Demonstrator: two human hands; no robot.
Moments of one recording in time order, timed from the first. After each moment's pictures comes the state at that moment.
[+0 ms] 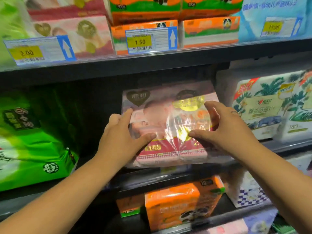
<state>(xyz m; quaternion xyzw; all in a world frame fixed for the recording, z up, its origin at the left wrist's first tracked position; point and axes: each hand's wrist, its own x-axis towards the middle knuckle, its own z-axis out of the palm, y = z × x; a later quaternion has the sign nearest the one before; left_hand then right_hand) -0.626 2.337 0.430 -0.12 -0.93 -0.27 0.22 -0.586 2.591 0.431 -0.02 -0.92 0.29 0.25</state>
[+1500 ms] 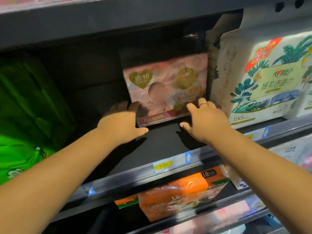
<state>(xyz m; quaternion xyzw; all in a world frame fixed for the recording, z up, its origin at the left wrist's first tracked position) -0.733 2.360 0.403 -0.18 -0.98 0.03 0.11 -0.673 2.584 0.379 -0.08 -0.99 0.01 0.10</state>
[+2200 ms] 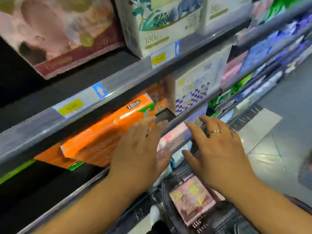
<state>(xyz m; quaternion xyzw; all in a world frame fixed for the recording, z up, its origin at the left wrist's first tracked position) -0.524 2.467 0.250 -0.47 -0.87 -0.11 0.11 -0.411 2.625 0.225 -0.21 -0.96 0.02 0.16</state>
